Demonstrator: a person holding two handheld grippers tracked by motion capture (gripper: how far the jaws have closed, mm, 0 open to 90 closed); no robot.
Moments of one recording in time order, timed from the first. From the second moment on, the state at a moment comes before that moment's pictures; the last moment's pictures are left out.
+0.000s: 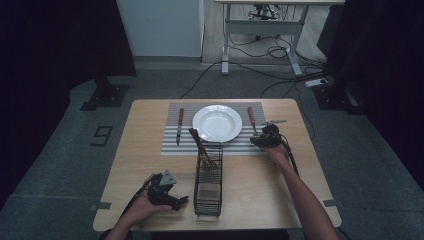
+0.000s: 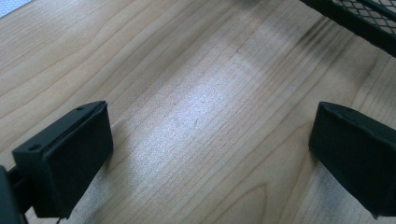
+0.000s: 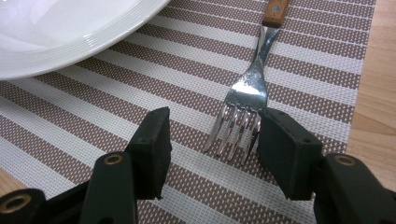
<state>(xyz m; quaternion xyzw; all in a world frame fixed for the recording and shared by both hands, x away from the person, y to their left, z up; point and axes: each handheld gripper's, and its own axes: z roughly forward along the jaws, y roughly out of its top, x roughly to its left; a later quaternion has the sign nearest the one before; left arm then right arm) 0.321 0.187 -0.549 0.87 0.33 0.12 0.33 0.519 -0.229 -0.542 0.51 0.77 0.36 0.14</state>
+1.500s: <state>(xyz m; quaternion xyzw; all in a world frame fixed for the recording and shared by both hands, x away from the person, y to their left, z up) 0.319 0.187 -0.549 0.88 0.33 0.12 0.33 0.441 -0.256 -0.485 0.48 0.74 0.45 0.15</state>
